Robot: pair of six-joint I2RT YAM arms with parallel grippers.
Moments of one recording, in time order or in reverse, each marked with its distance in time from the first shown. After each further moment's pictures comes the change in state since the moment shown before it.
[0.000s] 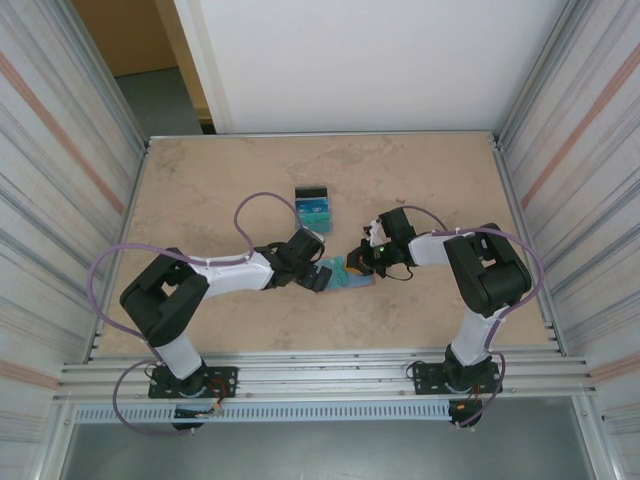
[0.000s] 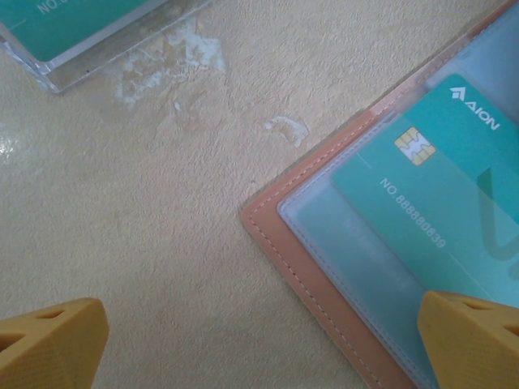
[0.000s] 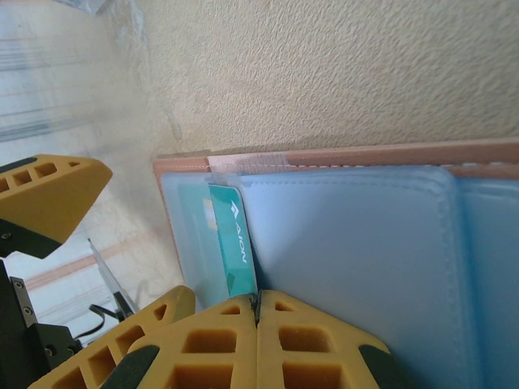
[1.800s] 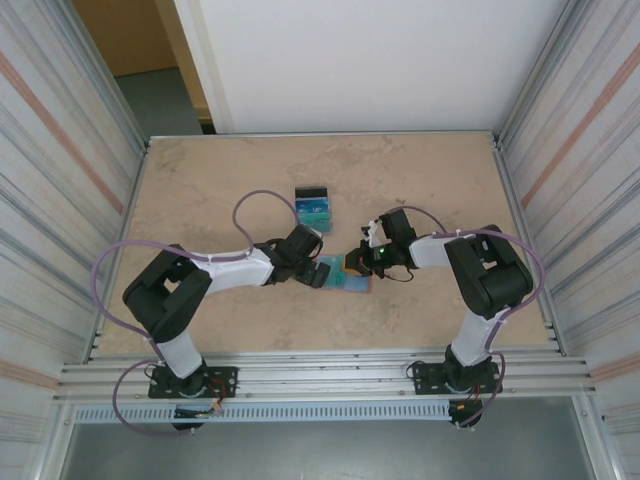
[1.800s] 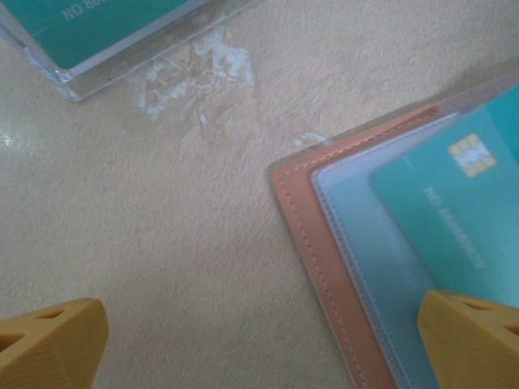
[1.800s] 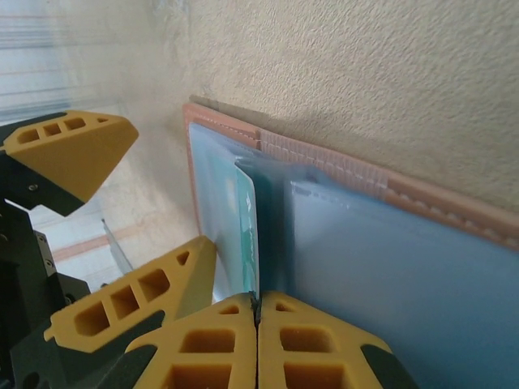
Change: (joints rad) left arm 0.035 0.026 0.018 0.000 0.008 0.000; right arm 0.008 -0.016 -0.025 0.040 -0.047 -0.021
